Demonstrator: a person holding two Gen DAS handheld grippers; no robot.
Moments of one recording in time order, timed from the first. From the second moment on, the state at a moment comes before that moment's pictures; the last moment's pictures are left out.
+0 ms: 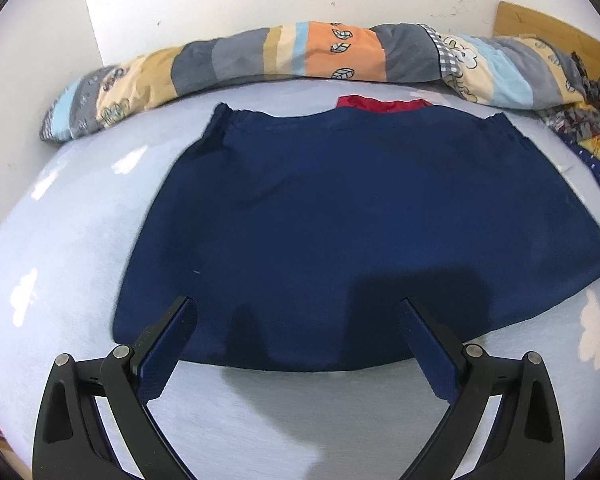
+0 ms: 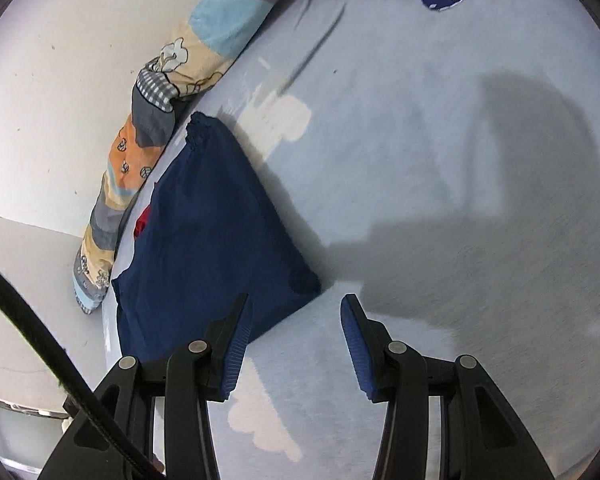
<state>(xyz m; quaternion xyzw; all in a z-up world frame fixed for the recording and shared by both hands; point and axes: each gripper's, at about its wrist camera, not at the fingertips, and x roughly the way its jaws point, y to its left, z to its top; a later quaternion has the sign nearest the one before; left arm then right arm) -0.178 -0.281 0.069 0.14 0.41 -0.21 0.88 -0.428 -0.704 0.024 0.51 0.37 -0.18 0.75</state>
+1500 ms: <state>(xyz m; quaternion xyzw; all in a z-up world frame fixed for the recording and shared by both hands) -0.196 -0.323 0.045 0.10 0.39 -0.33 0.86 -0.393 -0.690 -0.013 0.58 0.32 -0.14 0.74</state>
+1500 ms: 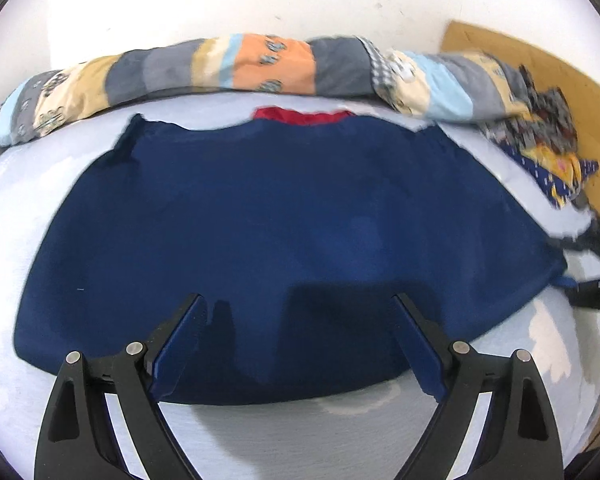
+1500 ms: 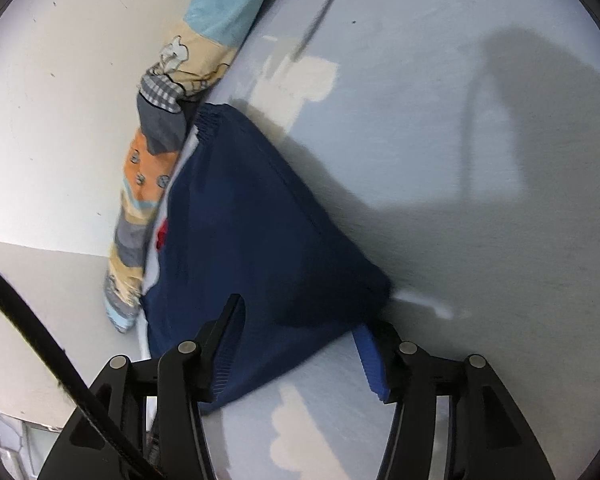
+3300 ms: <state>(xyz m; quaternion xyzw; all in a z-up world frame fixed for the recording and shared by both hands) -0.131 -0.212 0.113 0.02 0.36 -0.19 0.91 -0.297 -0.585 0.132 0.42 0.28 -0.06 0.86</state>
